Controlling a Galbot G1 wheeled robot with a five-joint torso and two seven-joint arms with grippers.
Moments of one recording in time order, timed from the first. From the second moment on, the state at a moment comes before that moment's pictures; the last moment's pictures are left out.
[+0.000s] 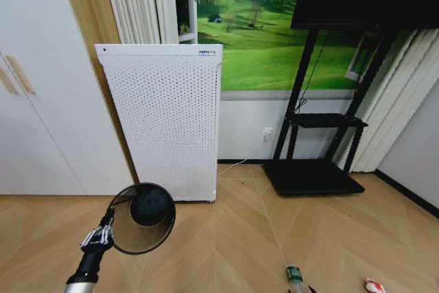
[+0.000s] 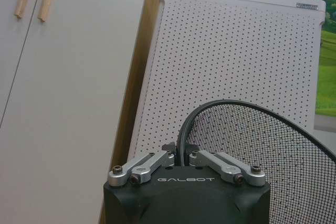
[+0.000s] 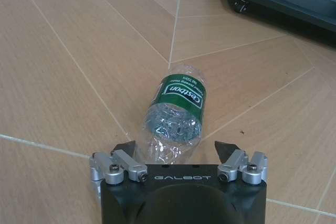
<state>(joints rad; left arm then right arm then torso) 1.76 -1.44 -0.92 -2.08 -0.57 -0.28 0.27 -1.44 1.36 0.79 1.03 -0.19 0.23 -0.14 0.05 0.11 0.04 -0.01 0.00</state>
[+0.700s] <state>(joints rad) 1.67 -1.41 -0.85 -2.02 -0.48 -0.23 0.24 -1.54 1.34 0.80 1.27 0.07 0.32 -0.23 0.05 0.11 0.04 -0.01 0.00</state>
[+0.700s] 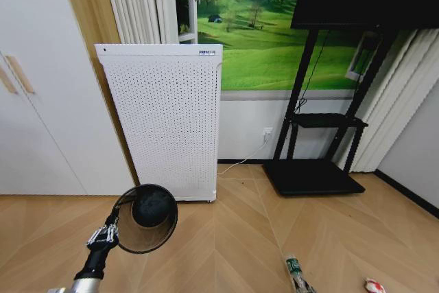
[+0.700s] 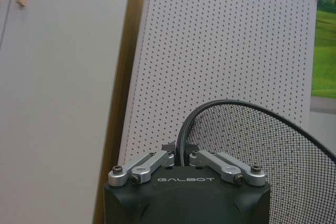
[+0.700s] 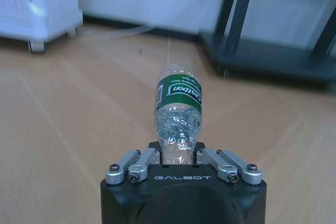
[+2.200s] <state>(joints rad) 1.16 -1.44 0.02 -1.50 -0.53 -0.04 0.16 -1.75 1.27 0.64 1.92 0.35 0.46 -0.62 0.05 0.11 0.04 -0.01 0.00</state>
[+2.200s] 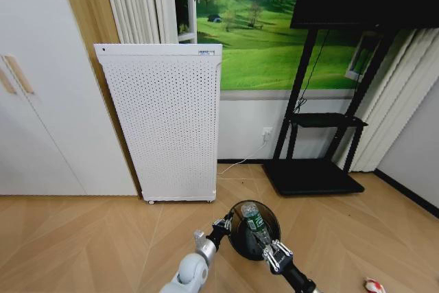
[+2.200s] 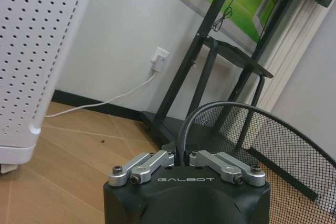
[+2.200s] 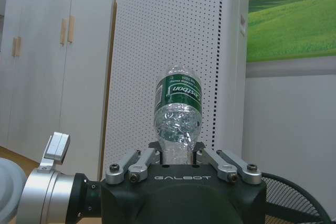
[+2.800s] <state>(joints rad) 1.29 -1.40 0.00 -1.63 -0.54 -0.04 0.17 -1.72 1.29 0.62 1.91 0.31 0.44 -0.59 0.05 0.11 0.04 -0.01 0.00</state>
